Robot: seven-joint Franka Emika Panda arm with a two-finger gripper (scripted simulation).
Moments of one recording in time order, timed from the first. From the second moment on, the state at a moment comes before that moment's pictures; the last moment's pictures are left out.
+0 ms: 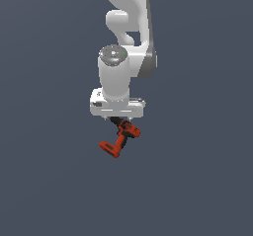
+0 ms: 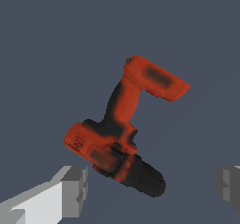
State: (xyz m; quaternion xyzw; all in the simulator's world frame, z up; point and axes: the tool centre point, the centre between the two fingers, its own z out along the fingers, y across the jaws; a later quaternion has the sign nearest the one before) arm -0.004 -0.037 0.160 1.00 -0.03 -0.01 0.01
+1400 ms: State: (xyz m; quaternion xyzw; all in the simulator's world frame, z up) arm -0.011 -0.049 0.148 1.00 0.02 -0.02 -0.02
